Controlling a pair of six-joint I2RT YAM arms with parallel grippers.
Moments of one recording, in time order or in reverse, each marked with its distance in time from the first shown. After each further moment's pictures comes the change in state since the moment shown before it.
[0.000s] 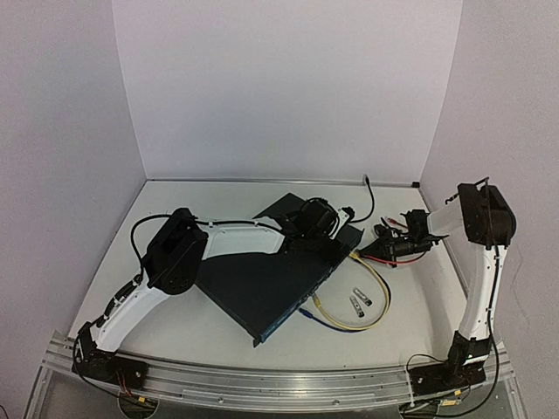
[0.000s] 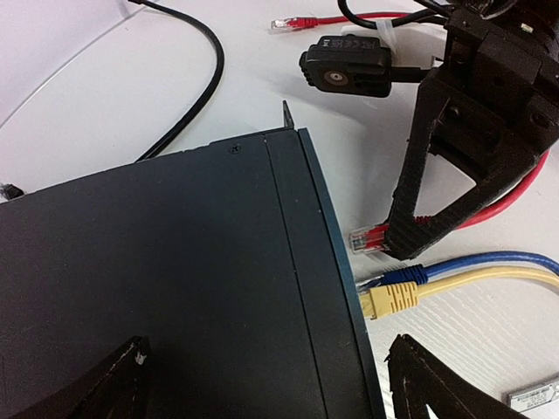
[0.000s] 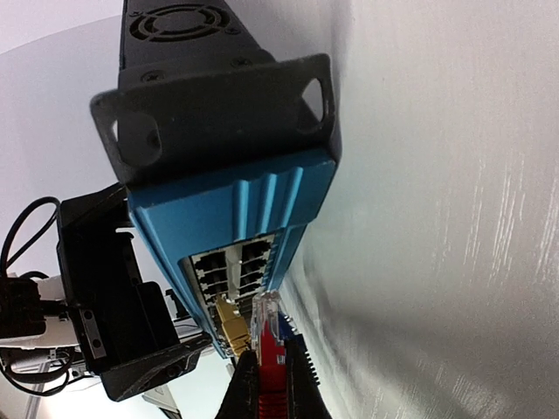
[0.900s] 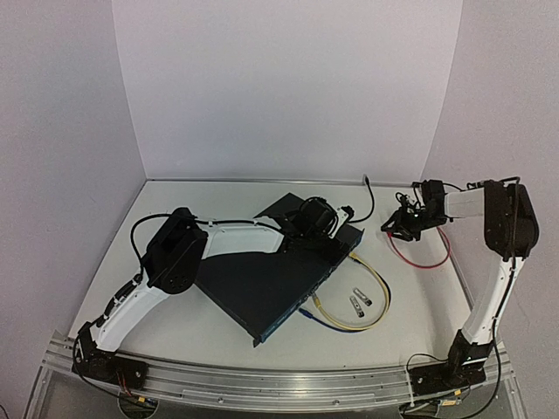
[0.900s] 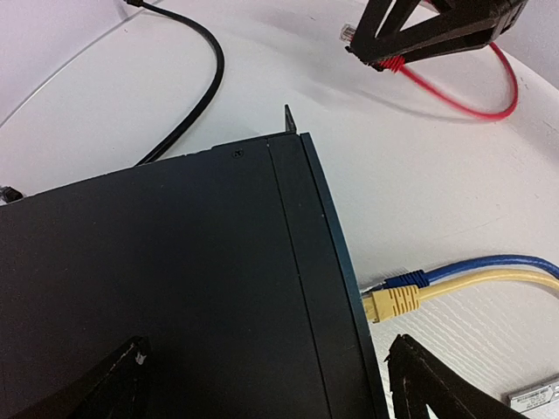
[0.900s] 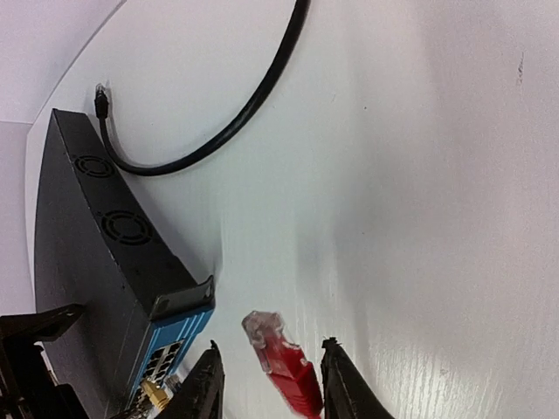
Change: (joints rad) left arm 0.006 0.000 -0.004 0.014 0.016 -0.002; right arm -0.031 -0.232 0.050 -0.026 0.648 -0.054
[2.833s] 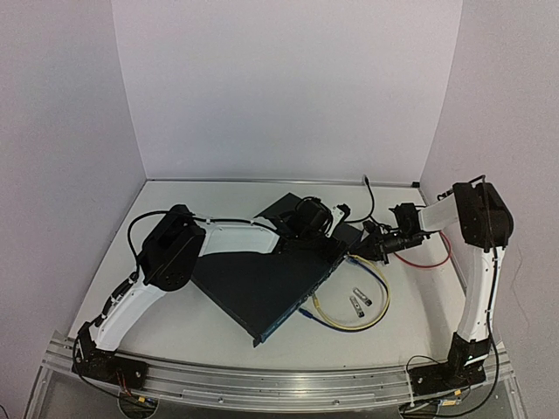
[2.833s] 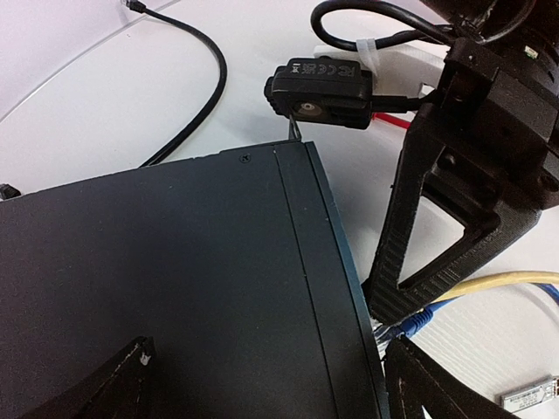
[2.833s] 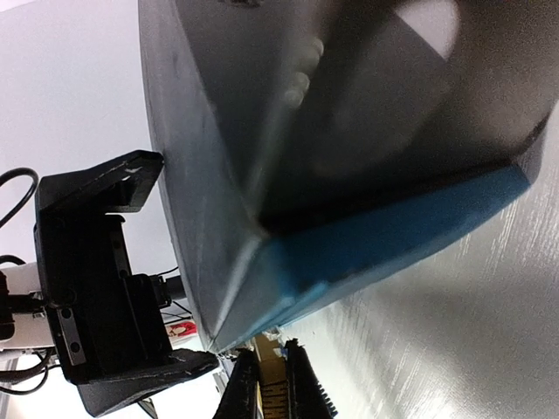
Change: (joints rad) left arm 0.014 -0.035 -0.089 0.096 0.038 -0.031; right arm 0.130 0.200 -0.016 -0.008 -0.579 0.042
